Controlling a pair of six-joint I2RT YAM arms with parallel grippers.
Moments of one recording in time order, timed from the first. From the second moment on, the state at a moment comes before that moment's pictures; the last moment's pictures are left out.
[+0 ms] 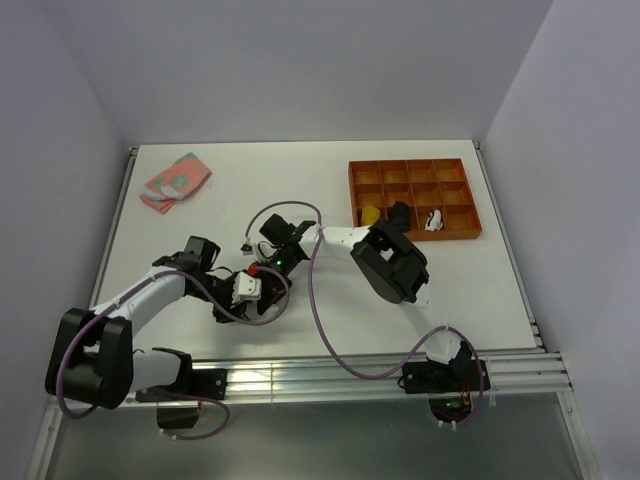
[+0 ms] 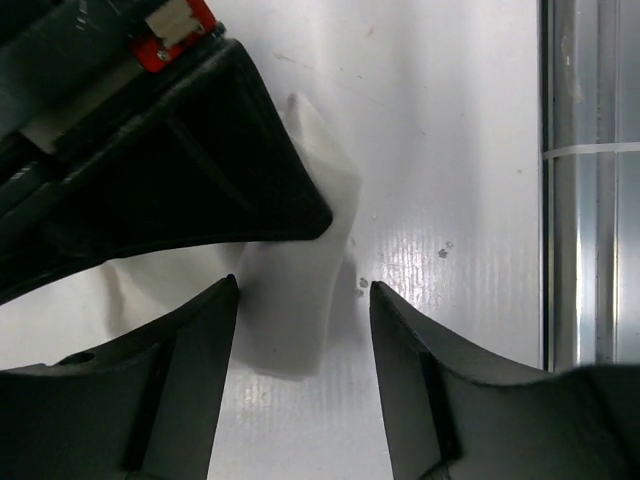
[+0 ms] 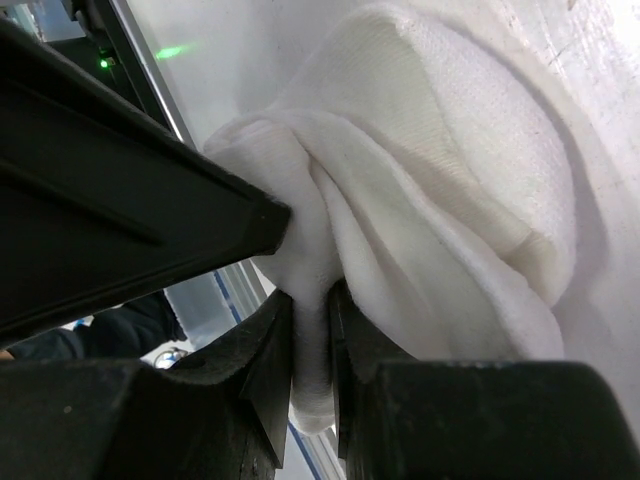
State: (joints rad) left arm -0.25 1.23 0.58 -0.66 0.80 1.24; right arm 0.88 2.27 1.58 -0.52 -0.85 0.29
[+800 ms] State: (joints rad) left arm -0.26 1.58 0.81 -0.84 0.84 1.21; right arm 0.87 1.99 1.22 -0.30 -0.58 0.42
